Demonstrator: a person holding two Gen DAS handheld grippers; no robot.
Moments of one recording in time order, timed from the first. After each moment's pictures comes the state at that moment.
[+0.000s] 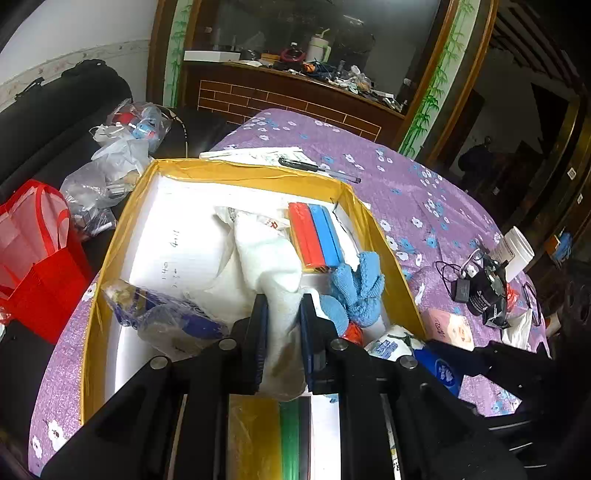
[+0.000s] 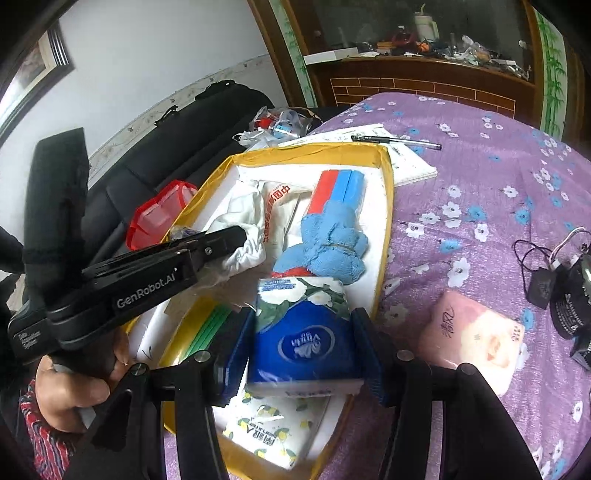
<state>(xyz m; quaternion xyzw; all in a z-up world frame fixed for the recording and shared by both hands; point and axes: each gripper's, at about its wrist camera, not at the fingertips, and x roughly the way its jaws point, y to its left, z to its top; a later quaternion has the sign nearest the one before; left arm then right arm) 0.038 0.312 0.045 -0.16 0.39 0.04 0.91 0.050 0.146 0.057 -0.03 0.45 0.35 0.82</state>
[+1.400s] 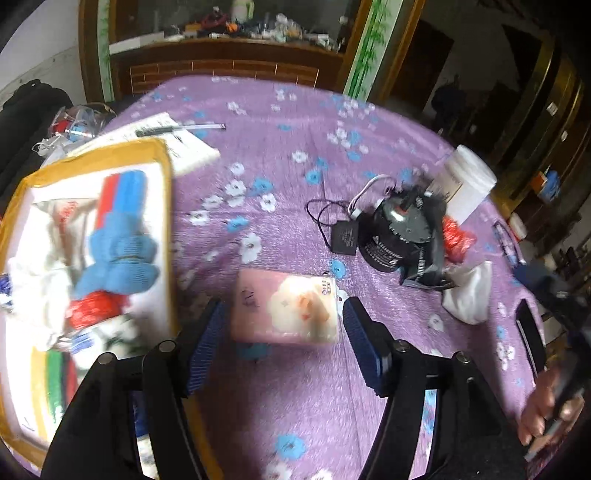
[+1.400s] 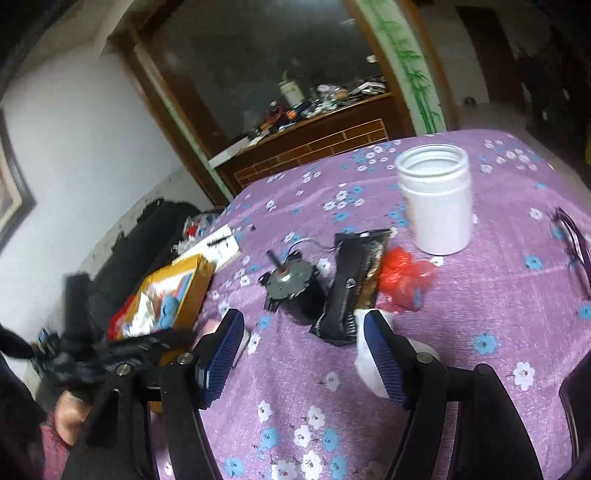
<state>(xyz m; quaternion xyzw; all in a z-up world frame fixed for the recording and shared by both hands) 0.085 0.126 0.050 -0.09 0.47 -0.02 0.88 0.062 -0.159 0.104 0.15 0.35 0.23 0.89</state>
